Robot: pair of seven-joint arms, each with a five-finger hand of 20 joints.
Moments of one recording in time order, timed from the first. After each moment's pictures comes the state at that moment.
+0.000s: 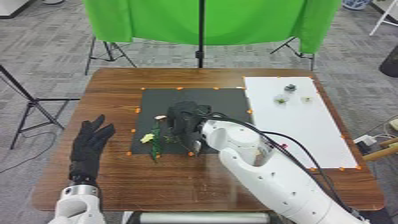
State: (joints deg) left arm 123.2 -72.1 -92.6 -117.2 57.9 17.8 9.5; right arm -67.5 -70.5 44.1 -95.1 -139.3 -17.3 4.1
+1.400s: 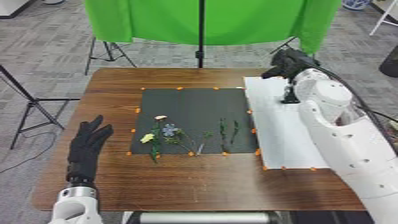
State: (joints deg) left arm 124.2 -72.1 -93.2 -117.7 58.9 17.7 10.2; right arm -65.1 -57.5 68.4 -89.8 -143.1 -17.7 18.6
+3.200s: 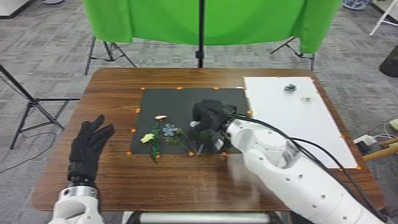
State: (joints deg) left arm 124.1 -72.1 -93.1 -118.0 58.6 17.5 9.3; right arm -70.7 -61.4 47.0 -98.8 -132.8 -12.8 7.6
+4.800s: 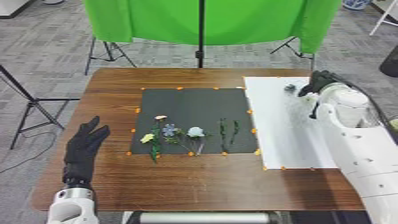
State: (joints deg) left arm 125.2 -72.2 -94.5 -118.3 58.7 17.4 9.6; right arm -67.9 -60.5 79.7 -79.6 -148.5 -24.9 23.6
